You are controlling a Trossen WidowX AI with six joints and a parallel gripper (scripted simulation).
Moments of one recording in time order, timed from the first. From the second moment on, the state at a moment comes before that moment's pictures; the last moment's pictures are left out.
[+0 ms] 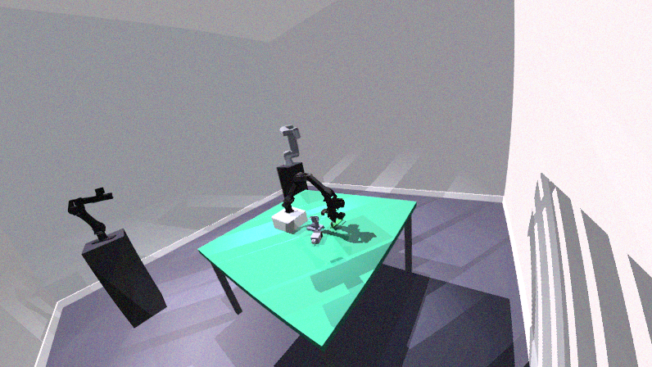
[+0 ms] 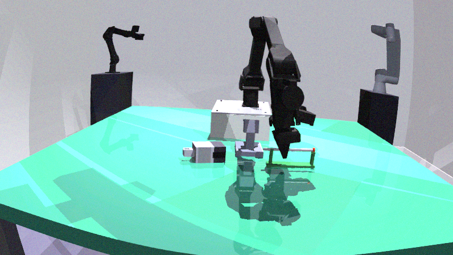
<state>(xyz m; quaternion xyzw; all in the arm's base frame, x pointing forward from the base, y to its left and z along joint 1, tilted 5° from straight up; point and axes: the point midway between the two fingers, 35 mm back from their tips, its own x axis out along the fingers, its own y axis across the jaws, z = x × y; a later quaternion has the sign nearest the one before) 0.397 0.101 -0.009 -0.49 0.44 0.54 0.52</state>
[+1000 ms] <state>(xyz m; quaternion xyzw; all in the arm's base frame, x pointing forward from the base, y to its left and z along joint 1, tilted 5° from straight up) 0.396 0.100 -0.010 -0.49 0.44 0.54 0.52</state>
